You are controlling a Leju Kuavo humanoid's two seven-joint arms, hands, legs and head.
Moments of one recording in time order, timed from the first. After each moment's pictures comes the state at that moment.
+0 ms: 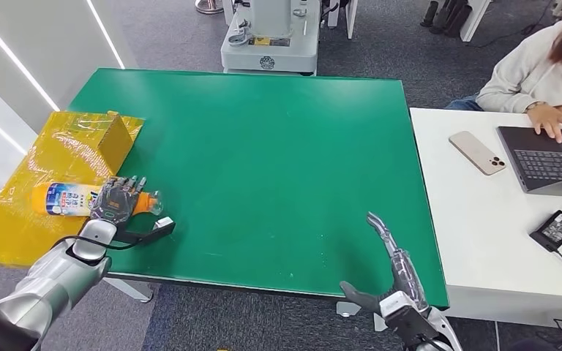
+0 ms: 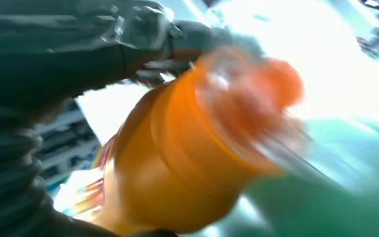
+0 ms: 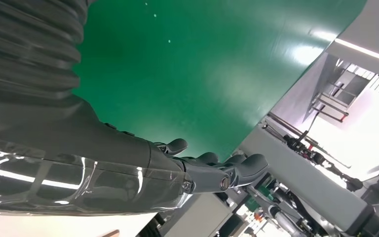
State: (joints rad) left arm -0.68 0.36 -0.59 -0.30 -1.55 0.37 0.21; right arm 0.03 -0.09 0.44 -1.37 0.21 0.02 -0.58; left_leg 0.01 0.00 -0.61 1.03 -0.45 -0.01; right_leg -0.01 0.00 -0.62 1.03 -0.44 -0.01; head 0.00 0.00
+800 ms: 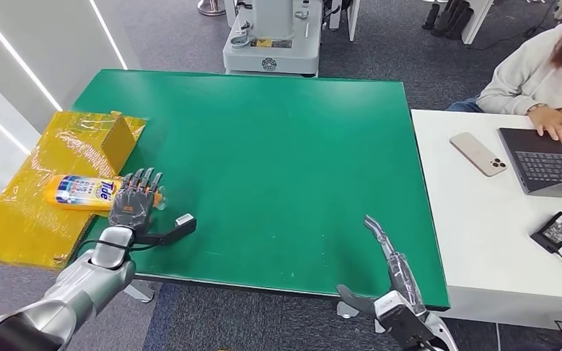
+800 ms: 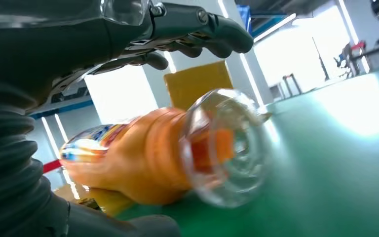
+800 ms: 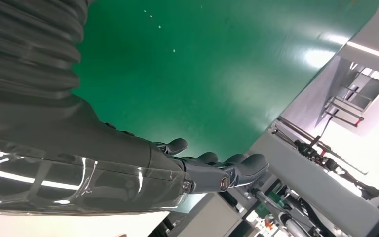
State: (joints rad) left arm -0.63 0.24 -0.51 -0.29 -1.36 0.57 0.19; right arm 0.07 -0.04 0.41 -1.43 0.27 0.06 -0.52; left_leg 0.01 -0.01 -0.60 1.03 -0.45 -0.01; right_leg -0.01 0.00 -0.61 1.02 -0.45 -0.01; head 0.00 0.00
